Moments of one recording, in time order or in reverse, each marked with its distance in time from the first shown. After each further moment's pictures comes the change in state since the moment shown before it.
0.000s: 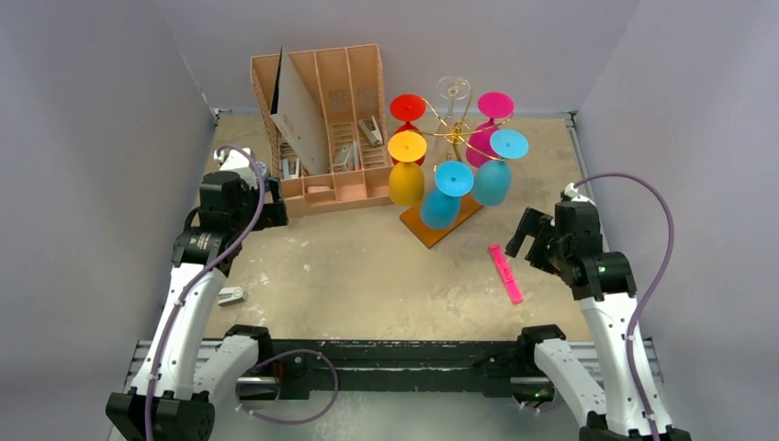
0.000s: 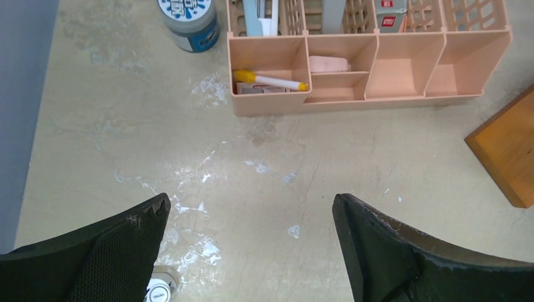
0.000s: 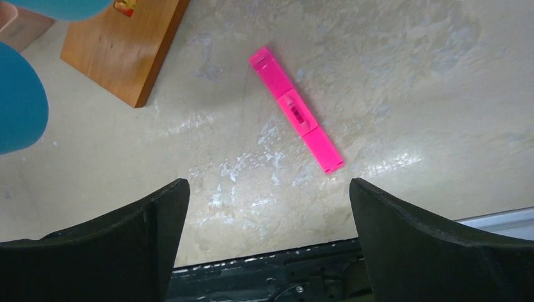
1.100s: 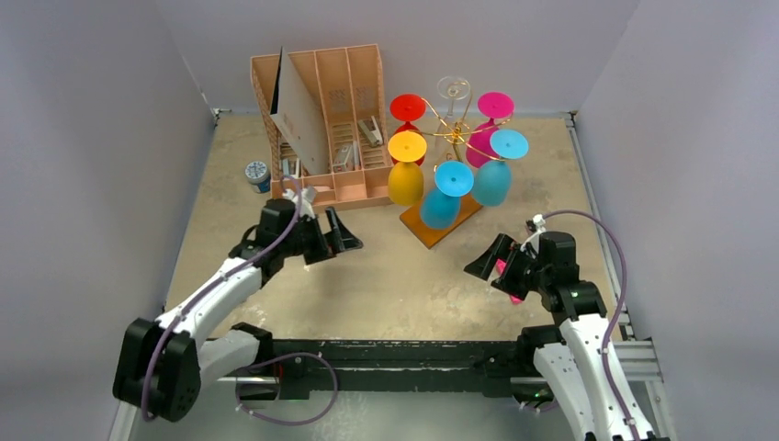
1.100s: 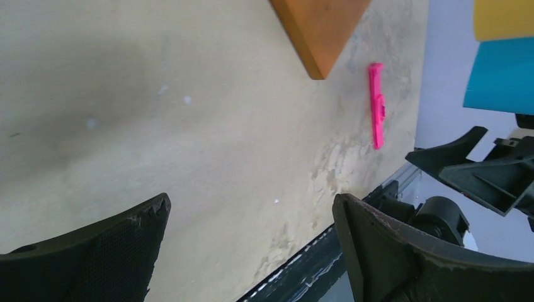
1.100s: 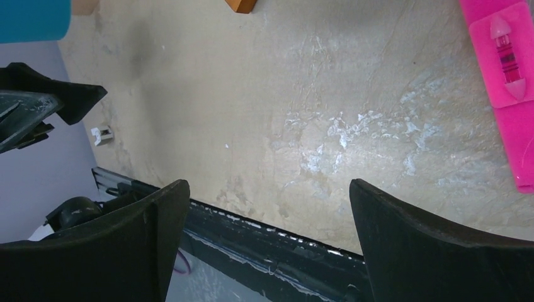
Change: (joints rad) left arm -0.194 0.159 -0.418 0.483 0.552 -0.548; right arm 0.000 -0.192 -0.478 0.345 -0.544 0.189
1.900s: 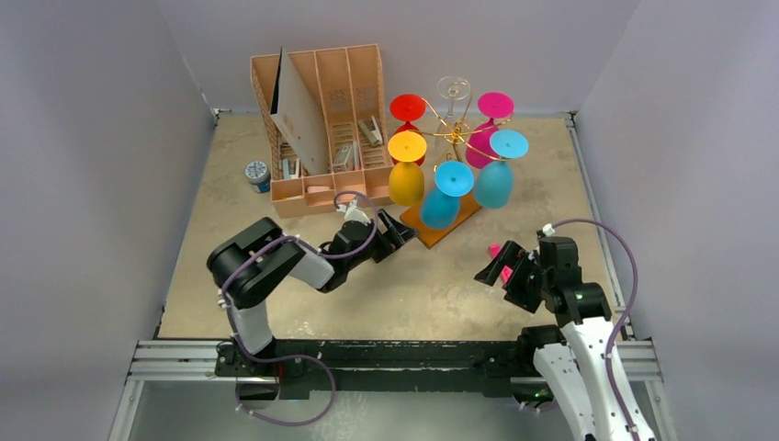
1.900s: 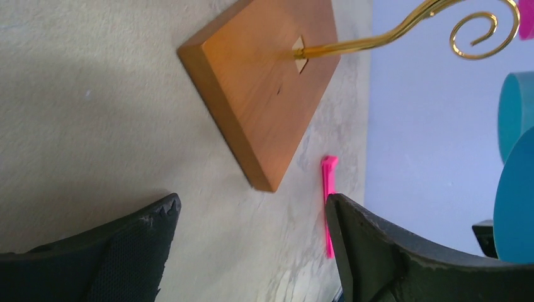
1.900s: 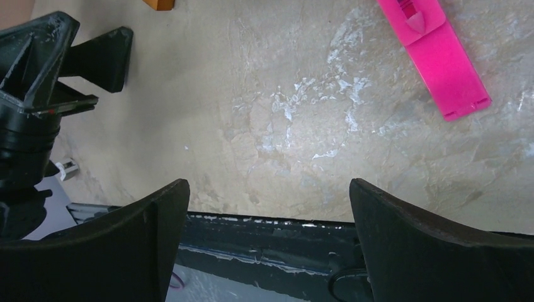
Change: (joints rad) left arm -0.470 0.718 0.000 1.006 -0.460 -0.438; right arm 0.000 -0.011 0.041 -0.193 0.161 0.052
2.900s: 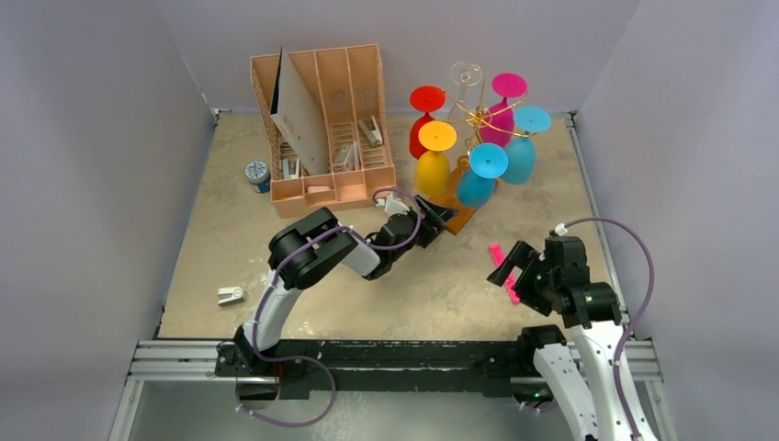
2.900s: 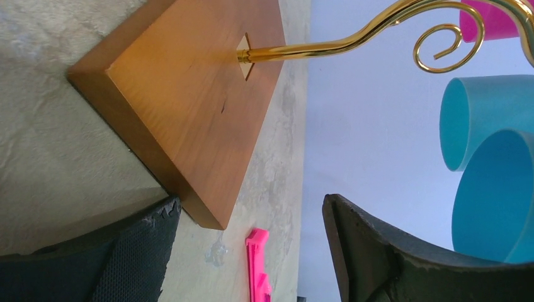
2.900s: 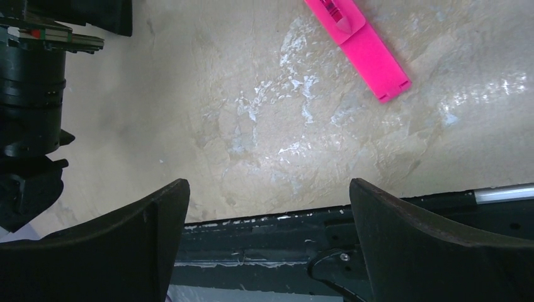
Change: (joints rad) left arm -0.132 0.420 0.415 0.199 -0.199 -0.232; right arm 0.000 -0.006 0.107 -0.157 0.151 -0.010
